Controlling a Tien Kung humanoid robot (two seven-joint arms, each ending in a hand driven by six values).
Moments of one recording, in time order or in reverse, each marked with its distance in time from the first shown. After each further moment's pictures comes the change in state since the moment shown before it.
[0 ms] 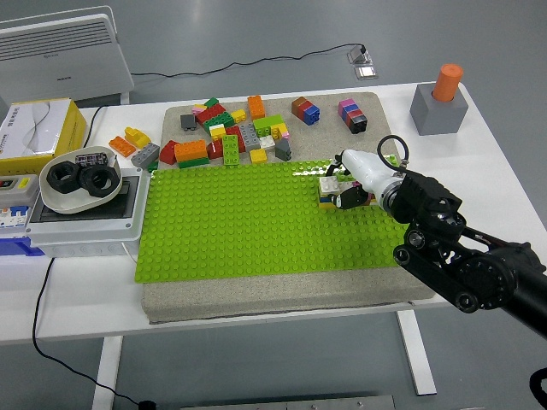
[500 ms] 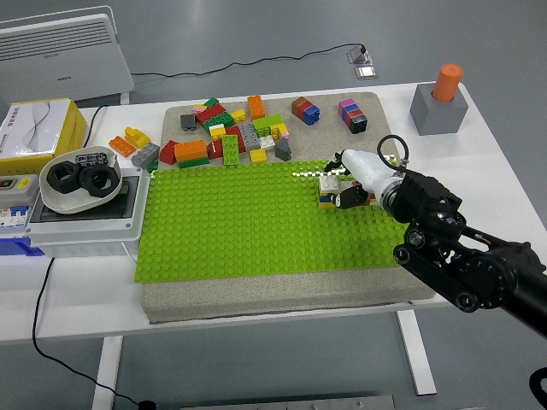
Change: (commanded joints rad) left arm 0.000 0.000 -0.001 0.000 0.001 0.000 0.000; right arm 0.002 0.000 0.000 -0.001 0.002 0.003 0.000
